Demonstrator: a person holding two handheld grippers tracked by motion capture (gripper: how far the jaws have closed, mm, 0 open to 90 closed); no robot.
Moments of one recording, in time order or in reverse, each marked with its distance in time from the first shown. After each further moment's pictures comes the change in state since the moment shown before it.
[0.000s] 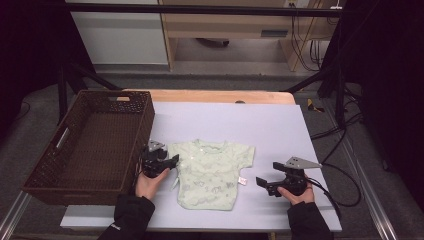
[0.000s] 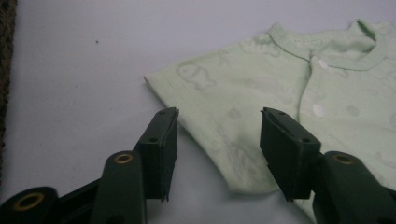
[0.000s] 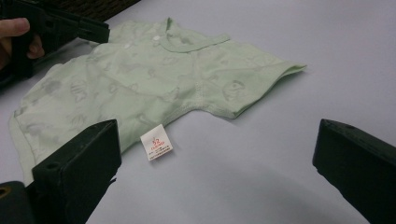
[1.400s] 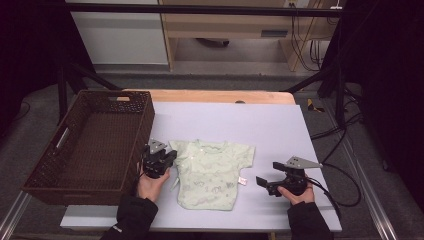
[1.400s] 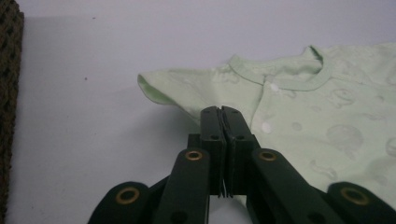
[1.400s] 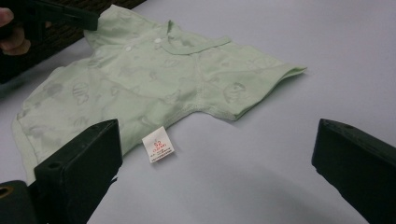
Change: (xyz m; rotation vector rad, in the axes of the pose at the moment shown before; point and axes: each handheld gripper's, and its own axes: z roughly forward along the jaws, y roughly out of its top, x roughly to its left) left arm -0.024 0.011 -0.023 -0.073 -0.012 0.047; right arm 0.000 0.001 0.000 -0.011 0.003 0.000
